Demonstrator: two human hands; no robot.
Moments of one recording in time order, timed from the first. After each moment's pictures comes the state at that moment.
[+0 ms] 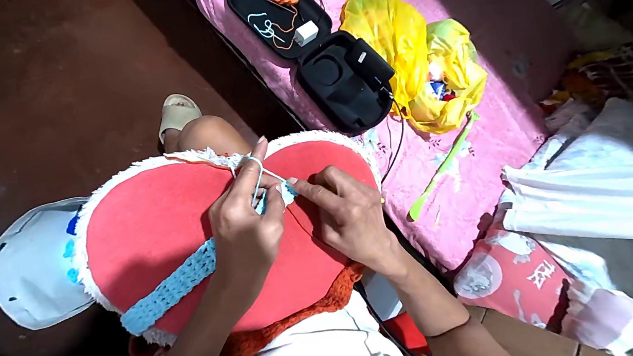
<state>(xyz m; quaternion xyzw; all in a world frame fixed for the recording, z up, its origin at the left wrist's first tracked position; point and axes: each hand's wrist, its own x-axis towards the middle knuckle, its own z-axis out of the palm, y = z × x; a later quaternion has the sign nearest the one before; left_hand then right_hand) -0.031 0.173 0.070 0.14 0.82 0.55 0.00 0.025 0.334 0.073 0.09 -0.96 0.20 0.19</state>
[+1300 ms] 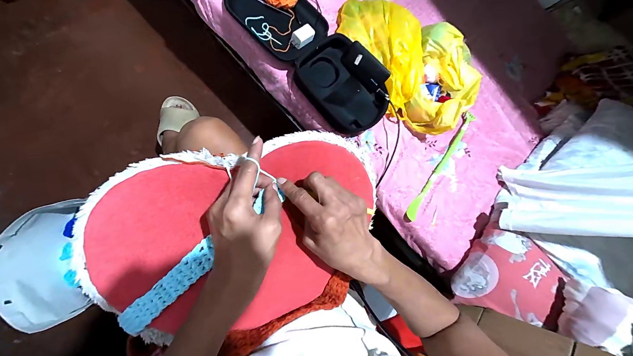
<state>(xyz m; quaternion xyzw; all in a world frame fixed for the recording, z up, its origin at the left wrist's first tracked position) -0.028 0.174 0.067 0.15 0.85 0.50 -0.03 0.026 0.310 0.070 0.06 -0.97 0.13 0.19</state>
